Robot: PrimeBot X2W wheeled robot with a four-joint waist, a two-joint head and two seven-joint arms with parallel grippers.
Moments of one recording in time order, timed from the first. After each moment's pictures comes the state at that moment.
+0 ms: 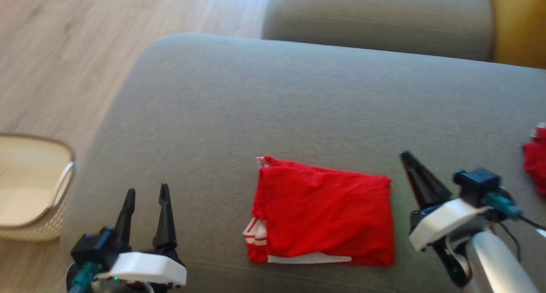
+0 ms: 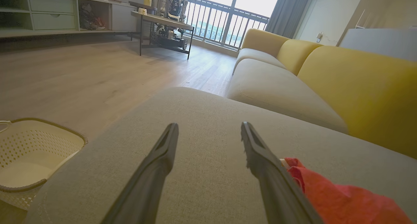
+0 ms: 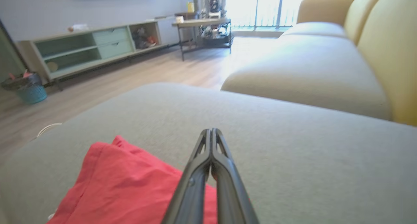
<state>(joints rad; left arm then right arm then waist) 0.11 0.05 -0.16 0.06 -0.30 0.07 -0.25 -0.17 -0.18 0.14 0.36 0.26 0.13 -0.19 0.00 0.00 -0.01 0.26</state>
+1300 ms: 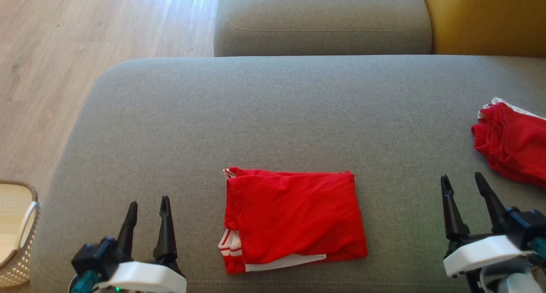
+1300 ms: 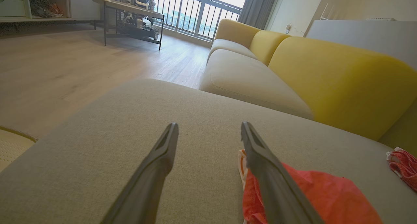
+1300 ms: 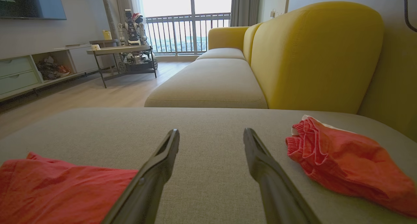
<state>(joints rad) 0.14 0.05 -0.16 0.09 -0.34 0.05 -0.25 0.03 -0.04 -0.19 0.19 0.07 0.13 -0.25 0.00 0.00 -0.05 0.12</state>
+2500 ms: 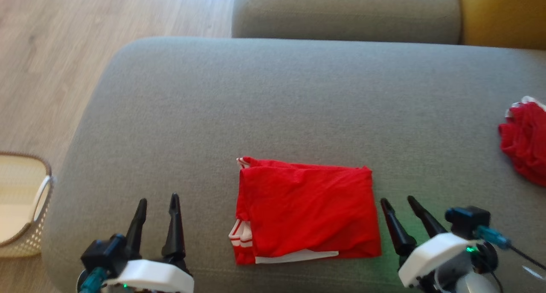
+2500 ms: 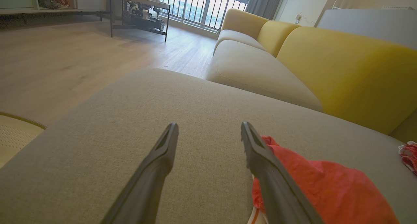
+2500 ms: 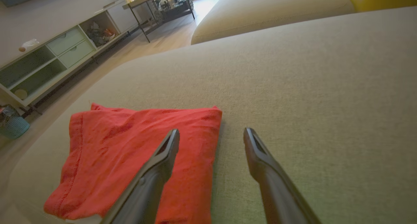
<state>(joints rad) 0.13 0.05 -0.19 0.09 -0.33 0.05 -0.25 -0.01 -0.04 0.02 0.33 0.32 0.13 -0.06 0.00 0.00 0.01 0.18</state>
